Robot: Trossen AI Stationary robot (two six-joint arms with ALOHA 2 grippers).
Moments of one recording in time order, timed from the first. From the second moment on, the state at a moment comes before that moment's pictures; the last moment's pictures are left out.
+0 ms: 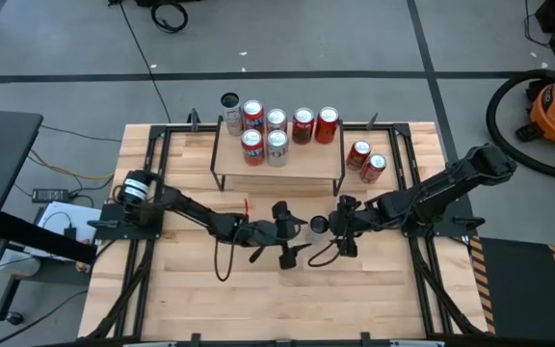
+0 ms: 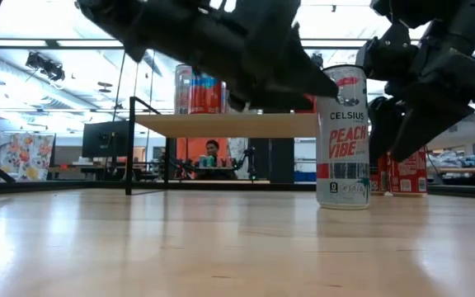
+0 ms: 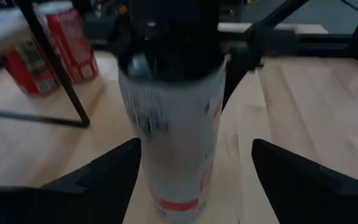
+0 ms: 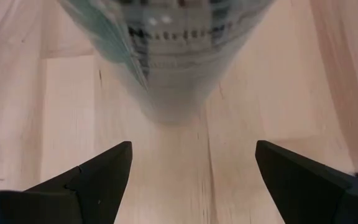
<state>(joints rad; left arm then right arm) -0.25 1.93 1.06 0.52 -0.38 -0.11 0.29 1.33 0.65 -0.37 0.21 0.31</state>
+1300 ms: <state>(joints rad) -0.13 1.92 1.28 0.22 -0.08 -0.05 0.41 1.33 0.65 -0.22 0.42 0.24</state>
